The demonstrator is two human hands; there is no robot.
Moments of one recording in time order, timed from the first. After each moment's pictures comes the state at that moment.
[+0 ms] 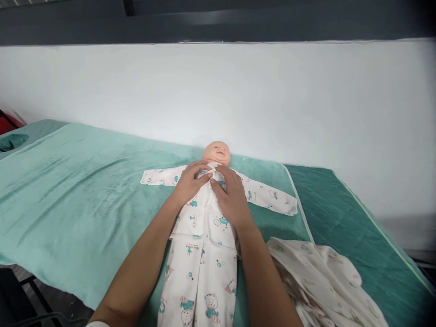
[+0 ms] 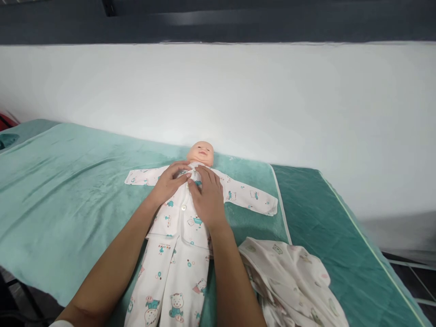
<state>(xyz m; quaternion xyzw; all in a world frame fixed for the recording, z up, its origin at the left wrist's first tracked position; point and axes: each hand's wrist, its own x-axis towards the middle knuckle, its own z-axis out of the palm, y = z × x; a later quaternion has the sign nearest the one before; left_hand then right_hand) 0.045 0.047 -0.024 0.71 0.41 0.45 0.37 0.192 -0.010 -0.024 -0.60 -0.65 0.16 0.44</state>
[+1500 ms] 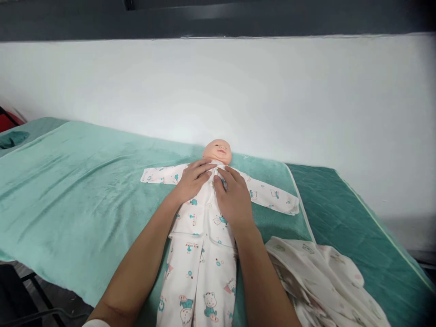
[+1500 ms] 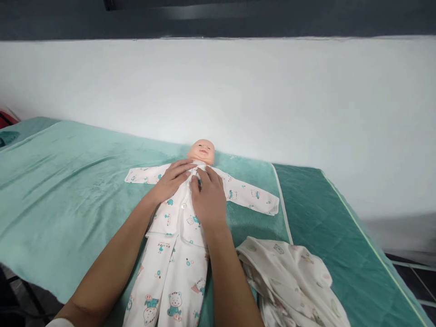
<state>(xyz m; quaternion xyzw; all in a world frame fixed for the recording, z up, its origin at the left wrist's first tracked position) 0.041 0.046 -0.017 0.78 0.40 0.35 0.33 0.184 -0.014 -0.022 -0.66 -0.62 0.09 0.41</state>
